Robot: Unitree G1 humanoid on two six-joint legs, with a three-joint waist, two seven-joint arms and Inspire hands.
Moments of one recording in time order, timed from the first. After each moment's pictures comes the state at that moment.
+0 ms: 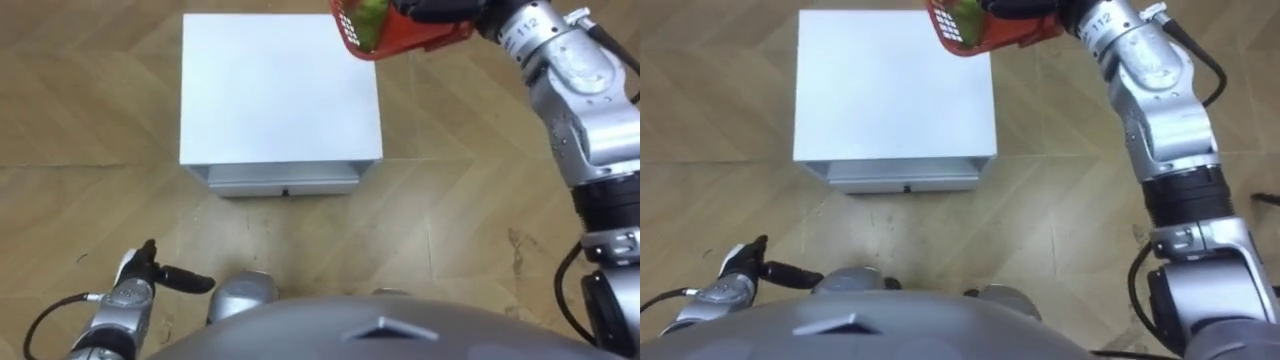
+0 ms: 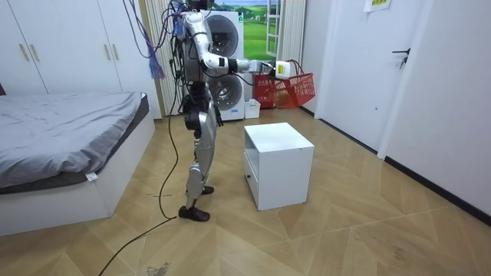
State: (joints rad) left arm 0.13 0.30 0.01 1.02 0.11 0.07 0.06; right arm -0.28 -0.46 0.17 0.13 0.33 0.06 0.25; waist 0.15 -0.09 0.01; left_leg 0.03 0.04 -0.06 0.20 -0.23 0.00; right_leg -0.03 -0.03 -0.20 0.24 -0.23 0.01
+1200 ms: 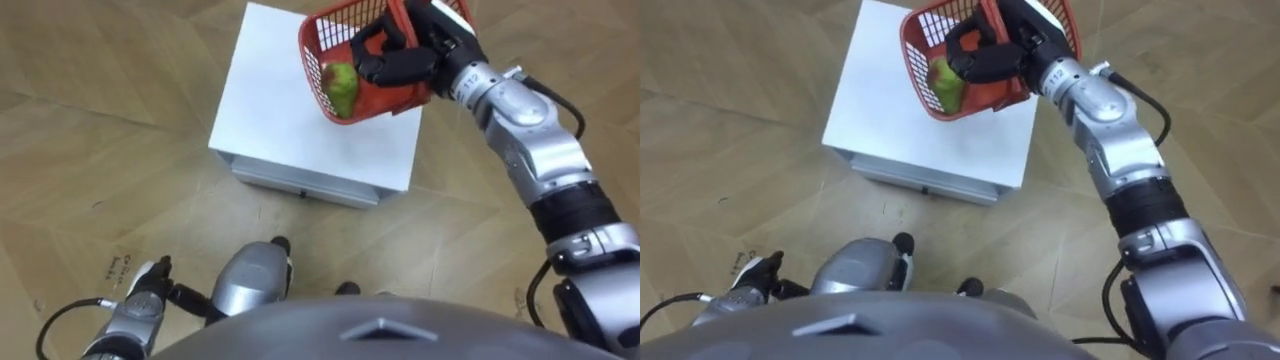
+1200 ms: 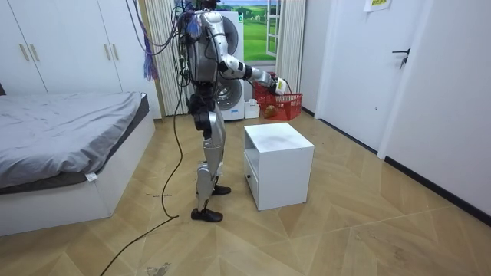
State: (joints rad) left arm 0.13 0.27 -0.07 1.08 0.27 0.08 0.02; right arm -0.29 -0.37 0.31 0.45 0.31 0.06 0.26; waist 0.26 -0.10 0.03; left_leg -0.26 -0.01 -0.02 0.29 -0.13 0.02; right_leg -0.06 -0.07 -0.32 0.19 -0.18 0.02
